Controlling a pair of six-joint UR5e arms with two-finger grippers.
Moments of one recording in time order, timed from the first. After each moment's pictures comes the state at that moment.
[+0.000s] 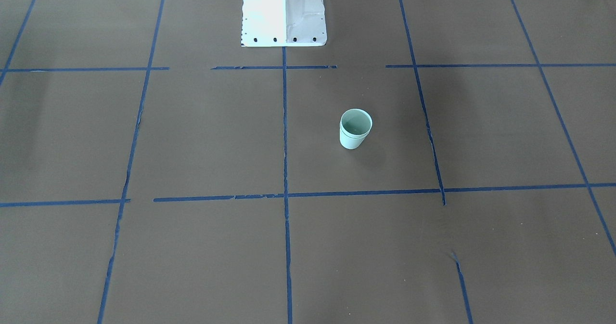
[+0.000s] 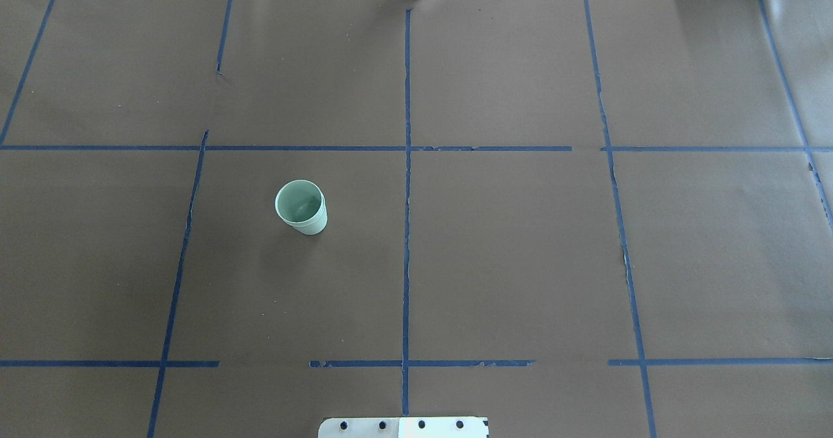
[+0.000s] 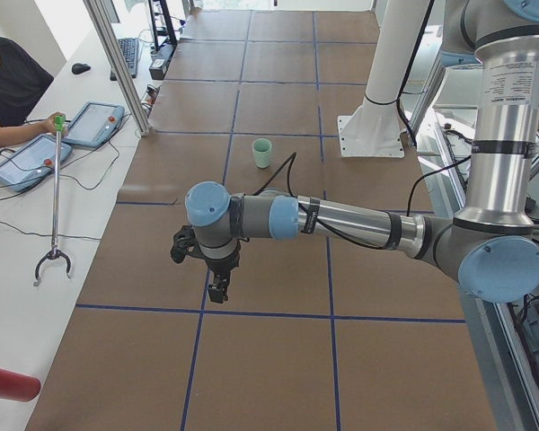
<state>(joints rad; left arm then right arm) -1.57 -1.59 -1.70 -1.40 -2.33 0.19 1.55 -1.70 1.79 -1.68 2.26 -0.04</state>
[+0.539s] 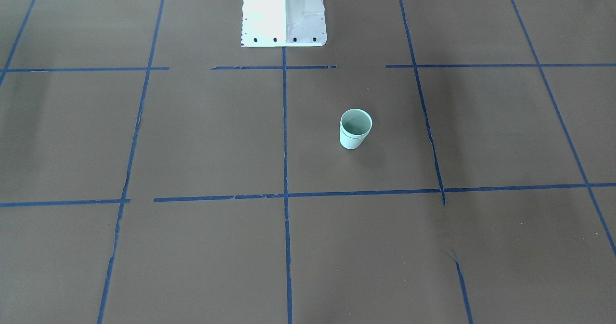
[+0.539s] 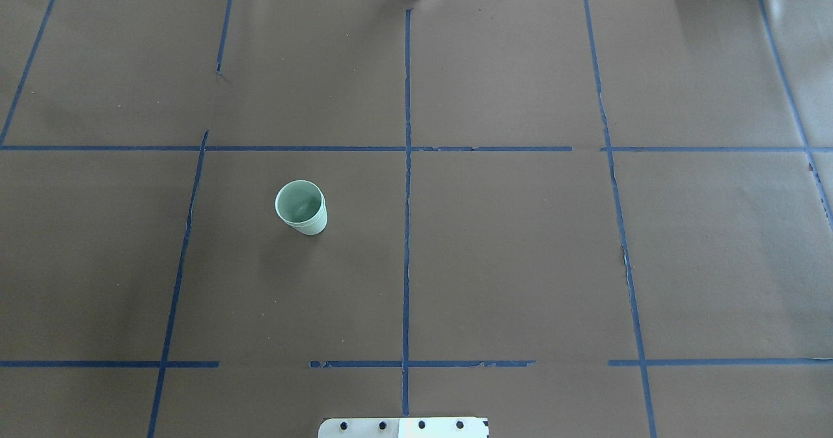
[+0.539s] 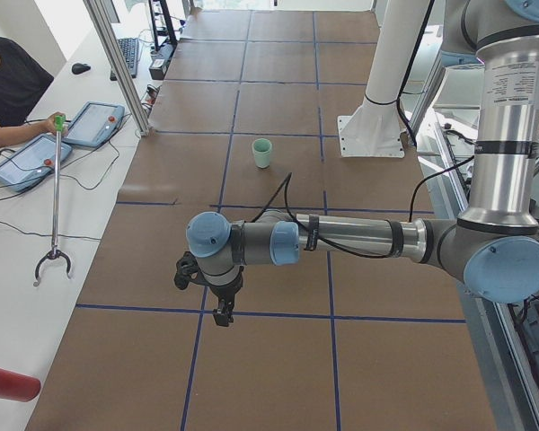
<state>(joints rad) -1.57 -1.58 -1.60 -1.49 -2.33 0.19 1.55 -1.70 1.79 -1.68 2.26 -0.04</state>
